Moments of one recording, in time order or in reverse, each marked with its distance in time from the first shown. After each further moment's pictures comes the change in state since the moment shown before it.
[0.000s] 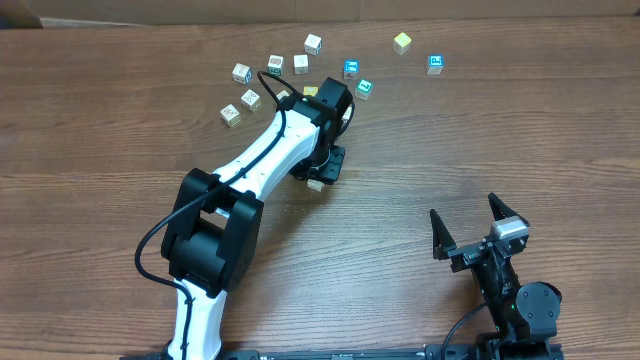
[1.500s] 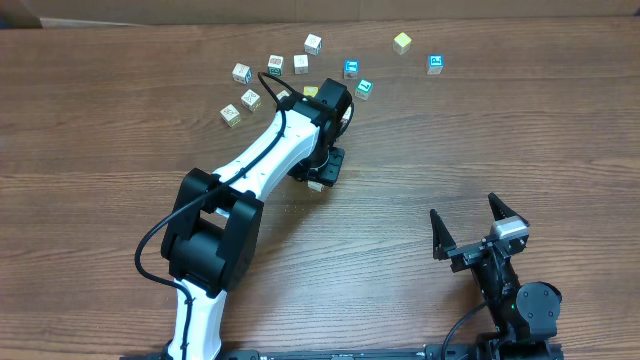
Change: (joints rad) left arm -0.001 0.000 0.000 -0.019 -0.001 0.002; right arm 0.000 0.000 0.000 0.000 0.000 0.000
